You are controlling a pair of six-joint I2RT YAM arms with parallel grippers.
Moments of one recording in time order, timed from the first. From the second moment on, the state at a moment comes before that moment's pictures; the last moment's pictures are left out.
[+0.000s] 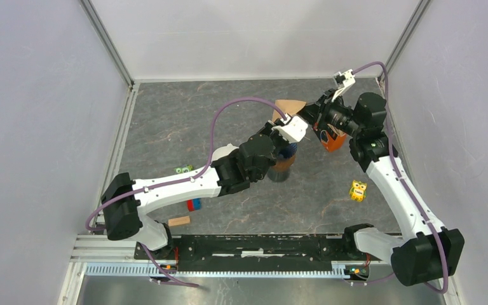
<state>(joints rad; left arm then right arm) -1.17 1.51 1.21 0.28 -0.69 0.44 0.20 1.13 1.01 0.03 -0.63 0.34</state>
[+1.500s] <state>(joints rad) -0.94 1.55 1.41 -0.16 -0.49 -0.21 0.12 1.13 0.77 0.54 -0.70 0.93</state>
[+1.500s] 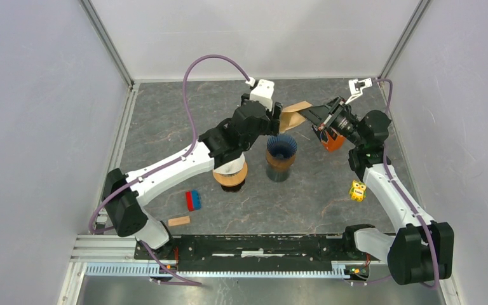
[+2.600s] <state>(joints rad) -0.88 1.55 1.41 -0.26 -0.26 -0.54 0.11 1.09 0.72 0.49 -0.66 0.78</state>
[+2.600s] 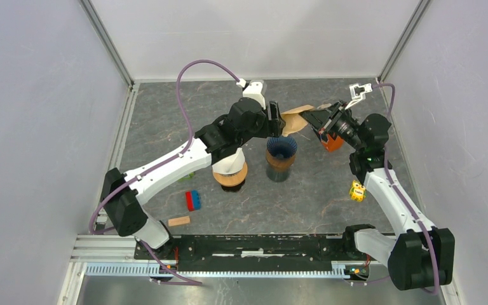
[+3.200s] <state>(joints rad) -0.86 1.58 1.41 -0.26 -0.12 -0.67 0.11 1.07 0.68 0.54 -0.64 0.80</state>
